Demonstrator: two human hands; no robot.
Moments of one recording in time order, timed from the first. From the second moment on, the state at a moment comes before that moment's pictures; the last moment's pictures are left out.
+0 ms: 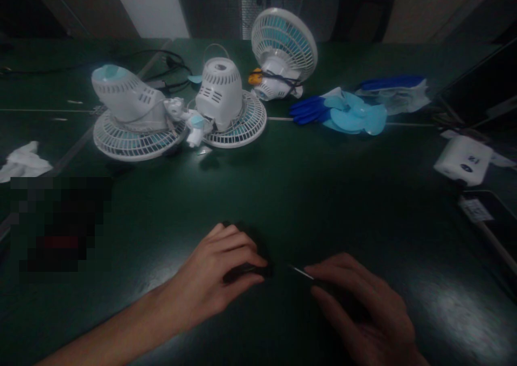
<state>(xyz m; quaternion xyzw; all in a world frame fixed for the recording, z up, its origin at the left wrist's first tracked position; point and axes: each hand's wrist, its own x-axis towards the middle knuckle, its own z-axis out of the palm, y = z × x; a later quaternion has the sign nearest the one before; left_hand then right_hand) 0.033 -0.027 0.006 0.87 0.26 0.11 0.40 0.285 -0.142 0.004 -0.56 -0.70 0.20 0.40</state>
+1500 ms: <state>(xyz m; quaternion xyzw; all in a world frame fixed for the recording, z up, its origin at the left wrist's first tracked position) -0.059 0.092 0.010 0.81 0.56 0.17 -0.07 0.287 -0.142 0.002 -0.58 -0.68 0.22 0.39</state>
